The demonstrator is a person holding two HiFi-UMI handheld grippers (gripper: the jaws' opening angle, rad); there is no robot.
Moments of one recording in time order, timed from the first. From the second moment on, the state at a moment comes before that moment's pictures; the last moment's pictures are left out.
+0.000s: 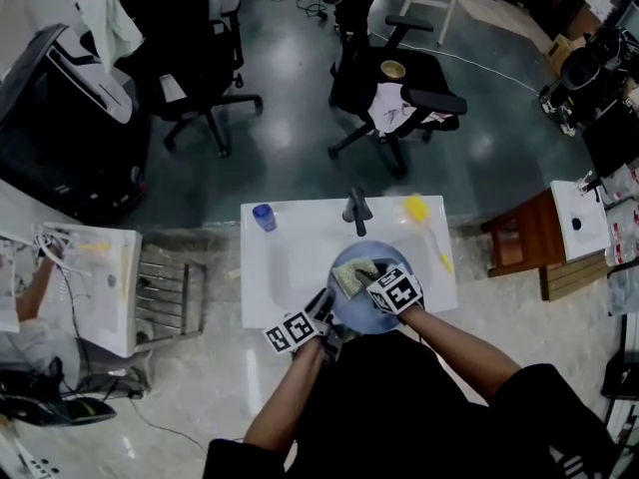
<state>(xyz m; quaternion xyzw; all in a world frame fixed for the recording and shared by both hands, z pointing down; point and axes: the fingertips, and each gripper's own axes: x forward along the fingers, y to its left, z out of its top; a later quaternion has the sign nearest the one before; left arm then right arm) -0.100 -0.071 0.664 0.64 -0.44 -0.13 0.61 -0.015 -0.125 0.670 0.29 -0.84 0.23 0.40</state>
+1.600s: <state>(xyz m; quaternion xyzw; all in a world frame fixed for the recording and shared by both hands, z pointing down) -0.120 -0.070 0.662 0.65 -0.42 -0.12 0.61 0.049 -0.147 0.684 0.36 -0.79 0.23 0.44</state>
